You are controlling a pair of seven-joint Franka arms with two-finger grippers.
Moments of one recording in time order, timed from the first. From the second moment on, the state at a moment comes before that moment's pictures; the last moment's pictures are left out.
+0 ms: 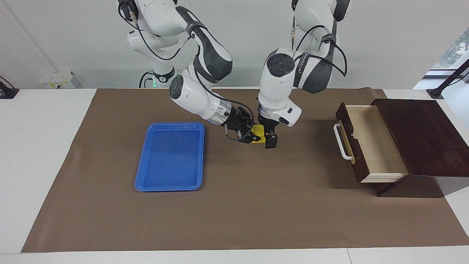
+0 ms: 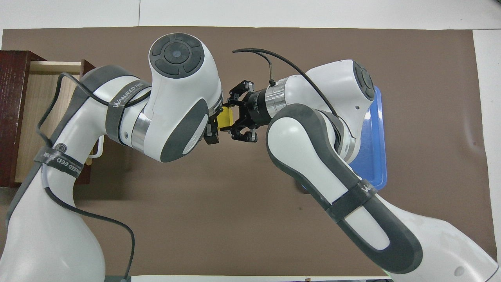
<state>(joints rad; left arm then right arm) -0.62 0.37 0.04 -1.44 -0.02 1.80 -2.20 0.32 0.36 0.20 -1.65 0.82 2.24 1.57</state>
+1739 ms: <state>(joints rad) -0.61 0.37 0.05 -1.43 -0.04 1.81 -2.20 0.31 0.36 0.20 -1.64 0.84 2.24 1.59</state>
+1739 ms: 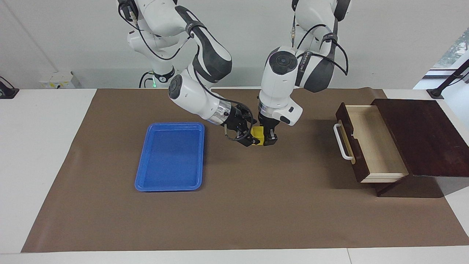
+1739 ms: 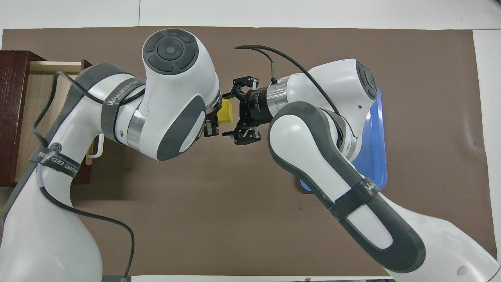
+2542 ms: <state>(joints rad) -0.44 0.36 0.06 -1.41 0.01 1.63 -1.85 -0.10 0.27 0.16 -1.50 0.56 1.70 1.21</state>
